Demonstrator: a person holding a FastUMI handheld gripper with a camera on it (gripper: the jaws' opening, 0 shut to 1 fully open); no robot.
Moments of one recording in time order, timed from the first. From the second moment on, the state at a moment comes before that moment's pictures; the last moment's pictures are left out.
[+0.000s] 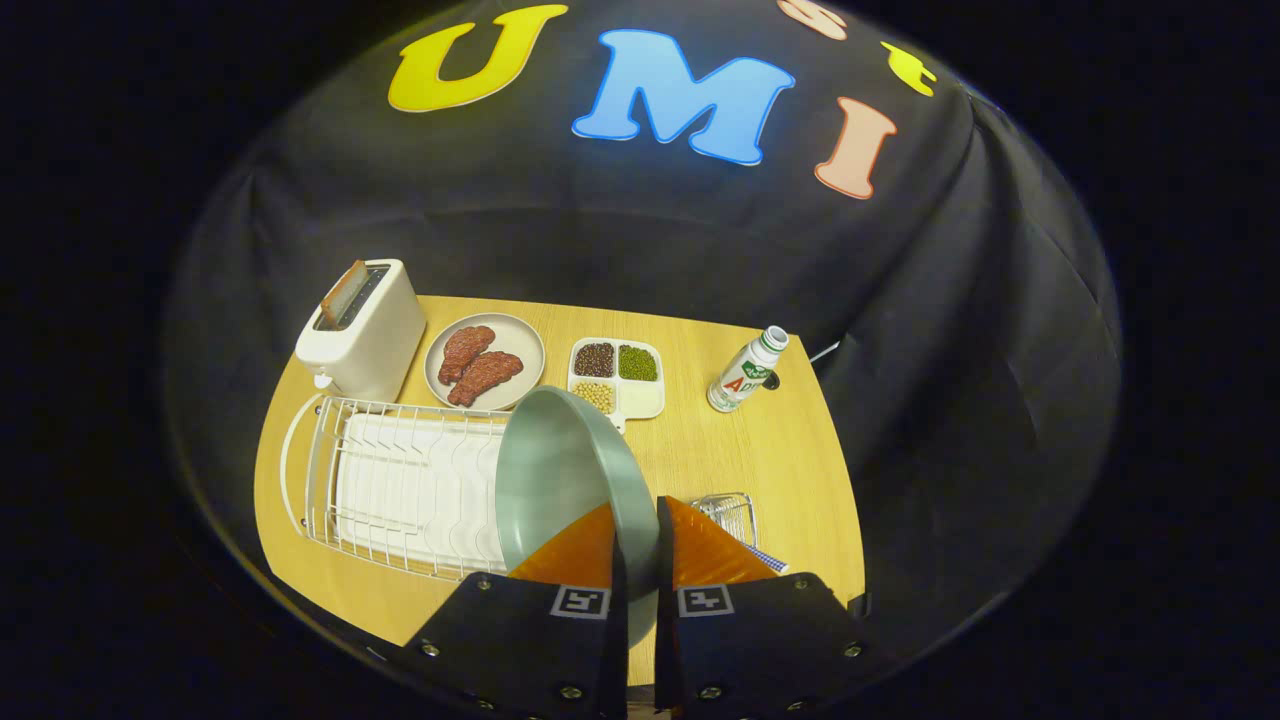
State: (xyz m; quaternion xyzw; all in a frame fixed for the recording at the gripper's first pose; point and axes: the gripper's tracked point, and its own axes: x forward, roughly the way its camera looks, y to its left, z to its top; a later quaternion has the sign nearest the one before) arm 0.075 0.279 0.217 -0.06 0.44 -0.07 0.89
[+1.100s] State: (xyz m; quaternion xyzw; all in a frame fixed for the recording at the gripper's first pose) arm -0.077 0.164 0.115 0.14 0.50 0.04 0.85
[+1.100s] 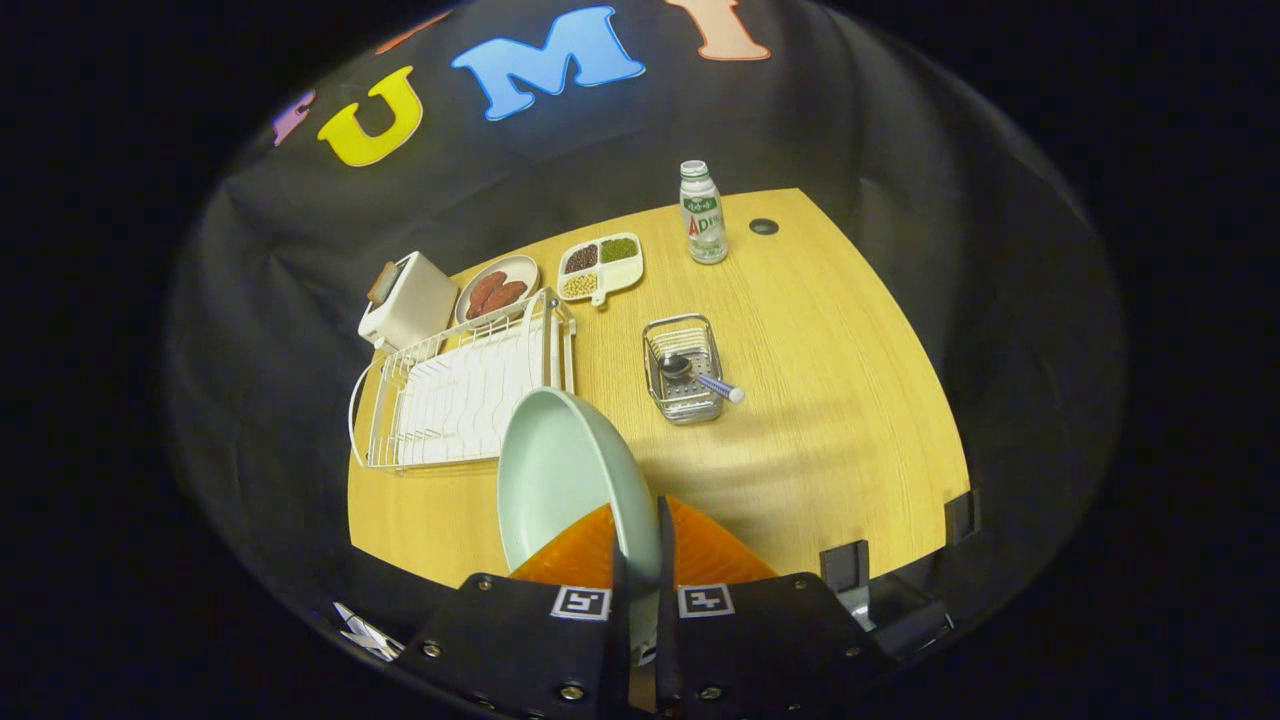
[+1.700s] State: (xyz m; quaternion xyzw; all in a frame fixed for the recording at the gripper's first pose) arm -0.091 0.188 0.015 0.25 0.50 0.10 0.83
